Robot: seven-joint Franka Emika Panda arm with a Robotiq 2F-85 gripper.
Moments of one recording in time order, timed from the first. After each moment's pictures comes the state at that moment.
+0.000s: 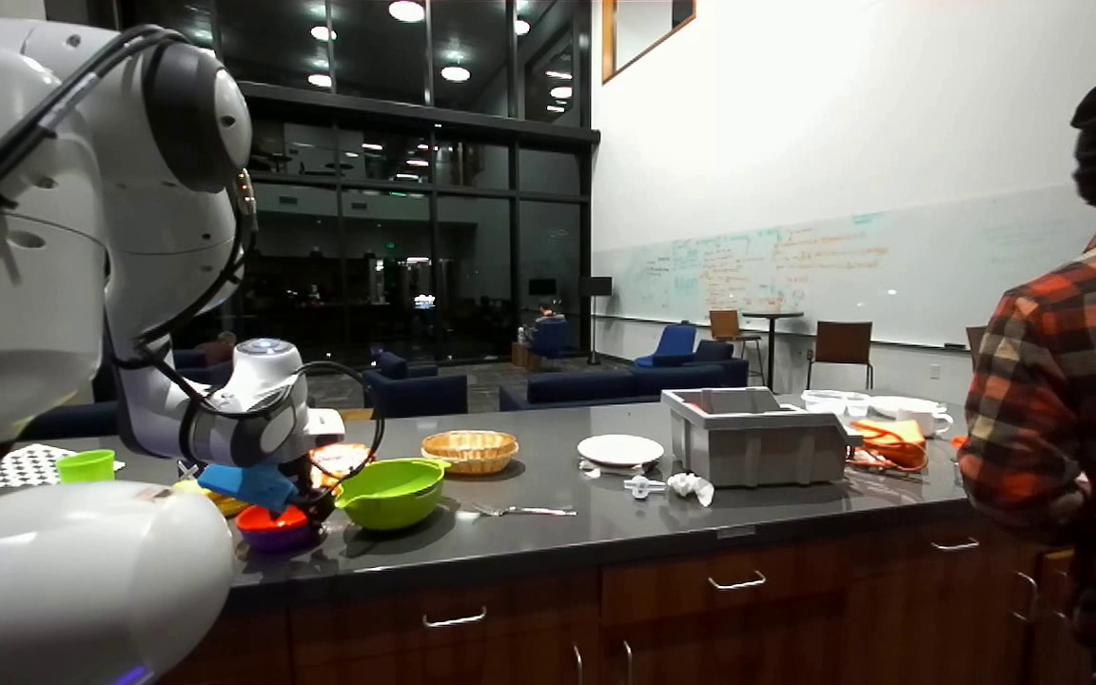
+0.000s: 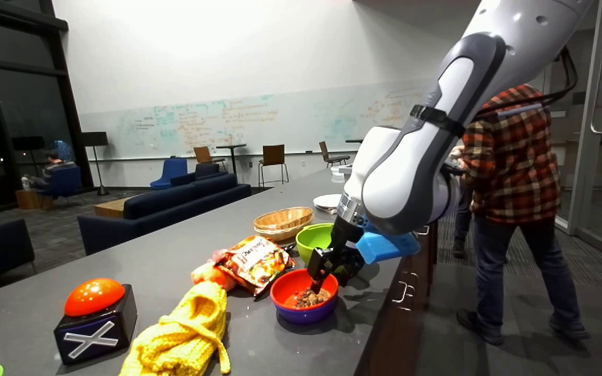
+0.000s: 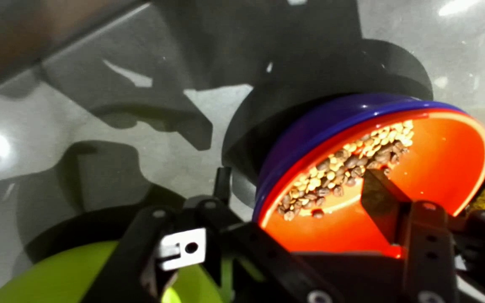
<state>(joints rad) 0.62 0.19 0.06 -2.47 0.32 3.07 0.15</state>
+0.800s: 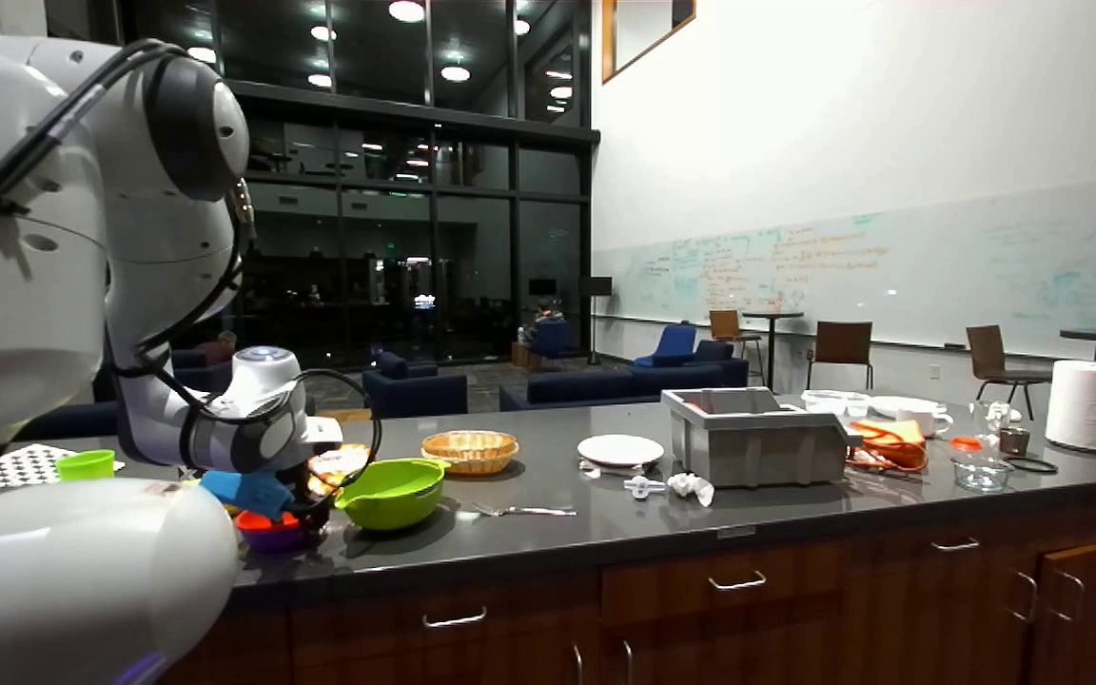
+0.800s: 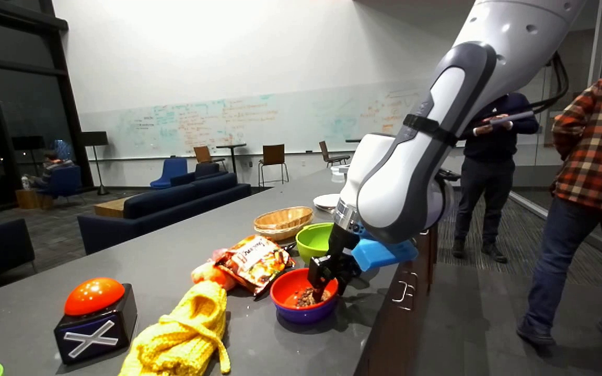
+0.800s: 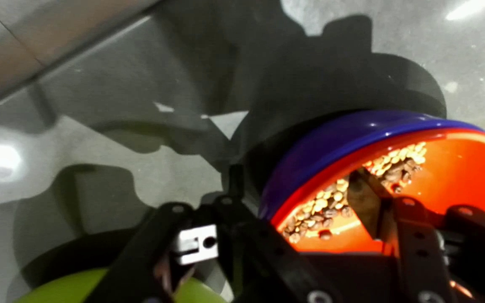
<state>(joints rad) 0.71 0.23 -0.02 -2.45 0.32 3.06 0.19</state>
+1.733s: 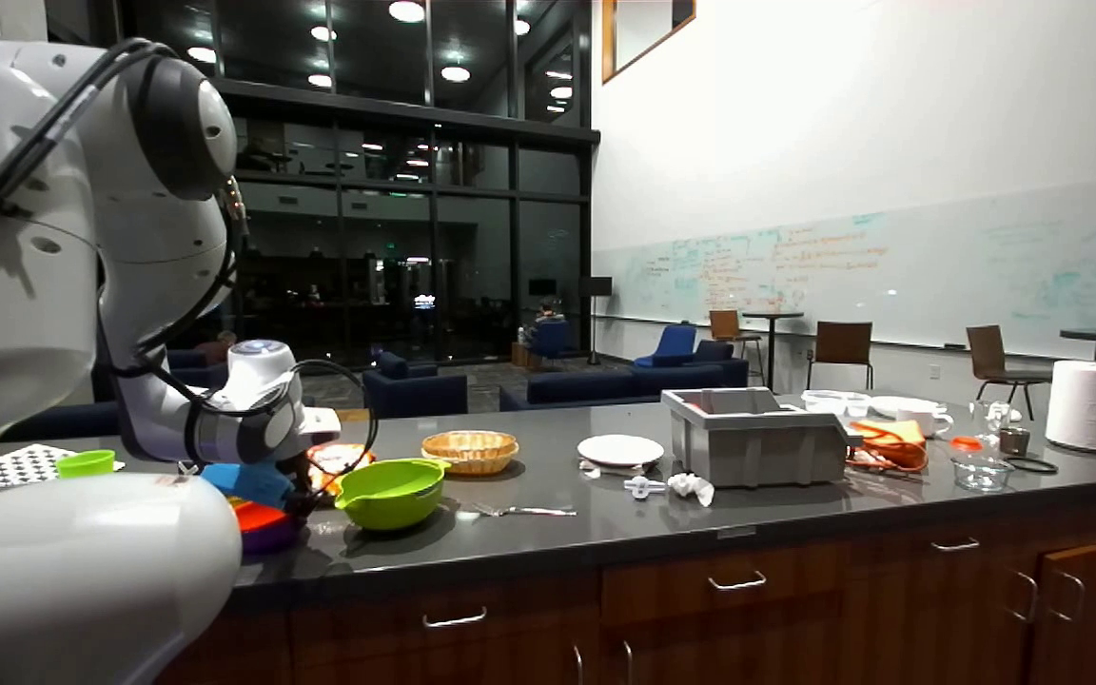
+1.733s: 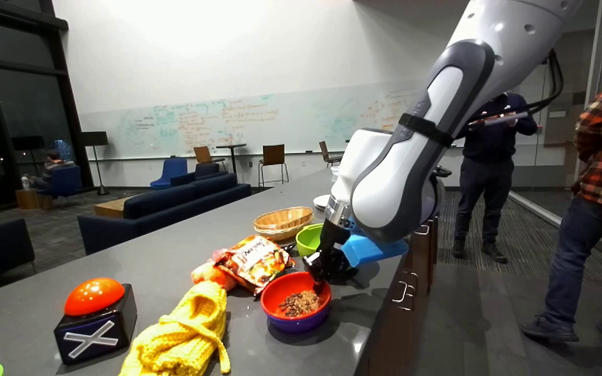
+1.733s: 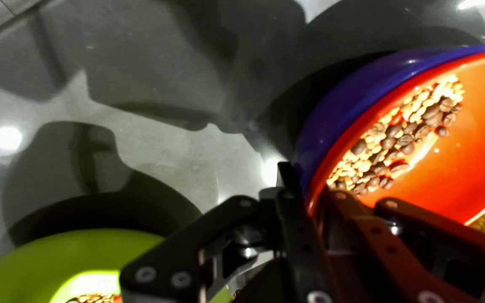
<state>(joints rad) 0.85 0.25 -0.16 -2.40 0.26 3.05 0.25</state>
